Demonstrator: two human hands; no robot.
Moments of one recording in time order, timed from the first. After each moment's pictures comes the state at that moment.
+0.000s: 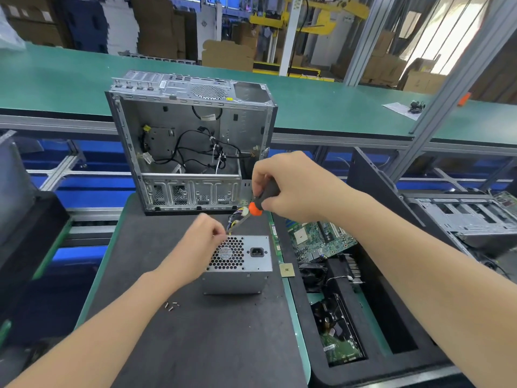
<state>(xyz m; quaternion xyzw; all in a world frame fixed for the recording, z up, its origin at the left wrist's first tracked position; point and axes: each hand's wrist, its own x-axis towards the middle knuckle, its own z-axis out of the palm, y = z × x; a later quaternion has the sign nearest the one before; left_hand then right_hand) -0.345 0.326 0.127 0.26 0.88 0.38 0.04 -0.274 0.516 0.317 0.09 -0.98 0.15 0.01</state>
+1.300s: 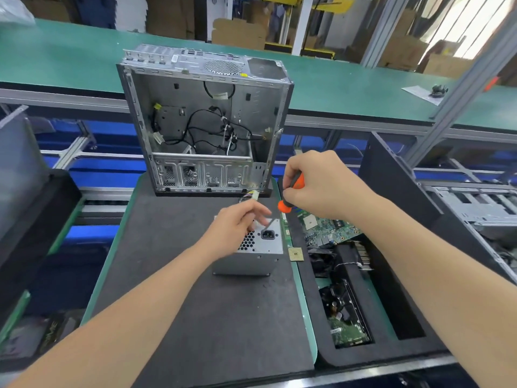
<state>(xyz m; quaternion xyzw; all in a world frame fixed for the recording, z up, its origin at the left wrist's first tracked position) -0.340 0.356 0.113 0.31 0.81 0.49 0.10 -0.267 0.530 0.280 0.02 -0.99 0.14 0.05</state>
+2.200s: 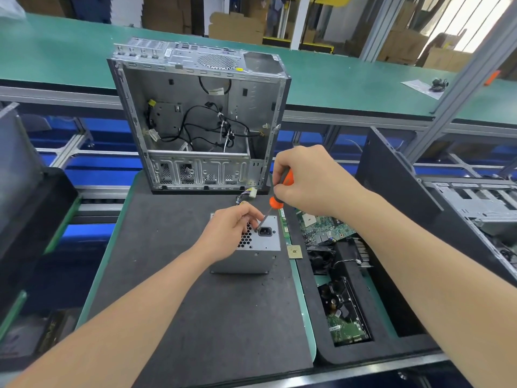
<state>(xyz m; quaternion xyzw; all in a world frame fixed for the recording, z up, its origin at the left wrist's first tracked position) -0.341 0.357 0.099 0.28 0.82 0.48 0.11 -0.277 0.526 0.273 0.05 -0.99 0.14 0.06</state>
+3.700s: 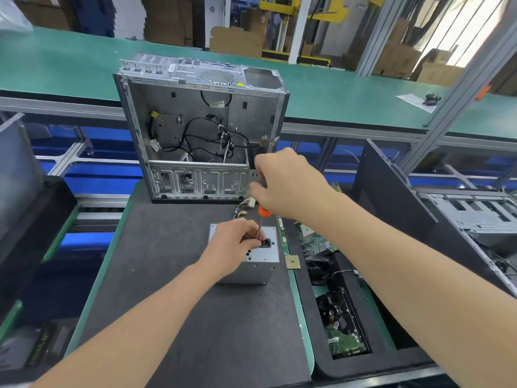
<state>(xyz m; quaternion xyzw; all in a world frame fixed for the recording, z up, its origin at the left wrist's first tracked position) -0.332 0.368 0.097 0.29 0.82 0.48 0.07 -0.297 0.495 0.274 0.05 -0.99 0.02 0.10</state>
